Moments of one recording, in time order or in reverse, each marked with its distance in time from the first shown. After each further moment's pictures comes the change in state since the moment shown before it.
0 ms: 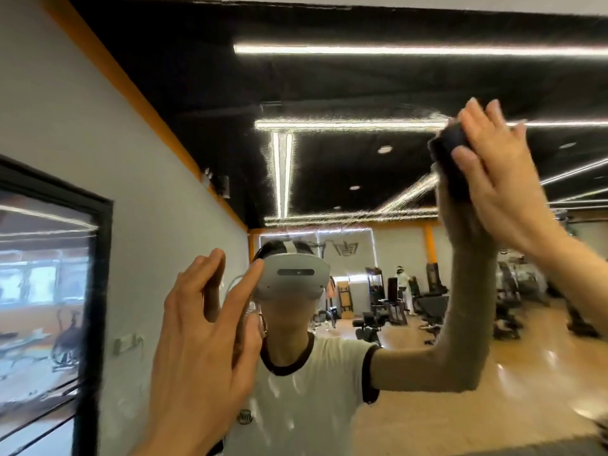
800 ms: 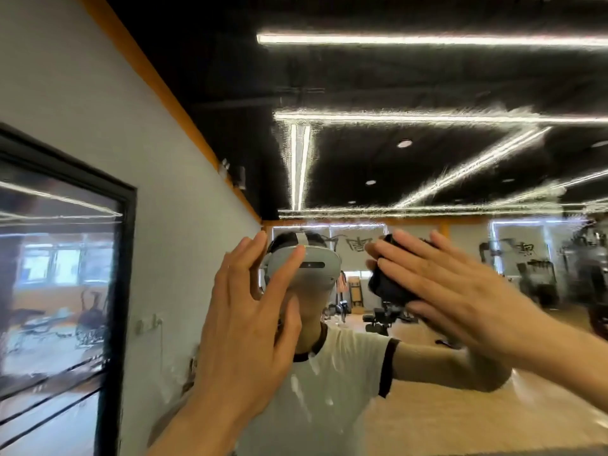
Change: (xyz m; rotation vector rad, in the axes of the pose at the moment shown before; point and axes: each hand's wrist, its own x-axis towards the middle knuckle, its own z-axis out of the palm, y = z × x) left_hand 0.000 -0.006 -0.003 0.008 -0.026 0.058; right_hand -0.094 -0.066 0.026 -0.101 -0.282 -0.754
